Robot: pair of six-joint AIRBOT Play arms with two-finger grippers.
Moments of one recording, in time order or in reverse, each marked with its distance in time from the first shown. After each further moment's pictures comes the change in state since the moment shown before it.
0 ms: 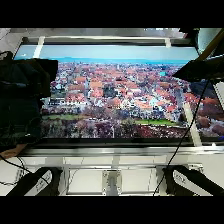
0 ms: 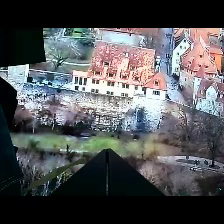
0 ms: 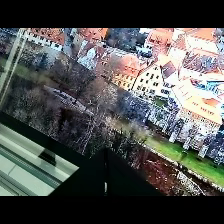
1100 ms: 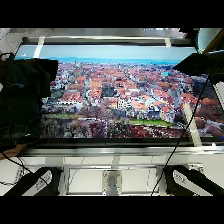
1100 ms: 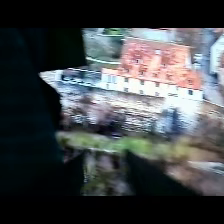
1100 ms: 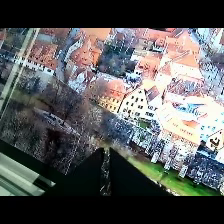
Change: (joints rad) left arm 0.001 -0.050 -0.002 0.187 0.053 -0.011; right arm 0.000 0.000 -0.001 -0.009 -0.118 0.000
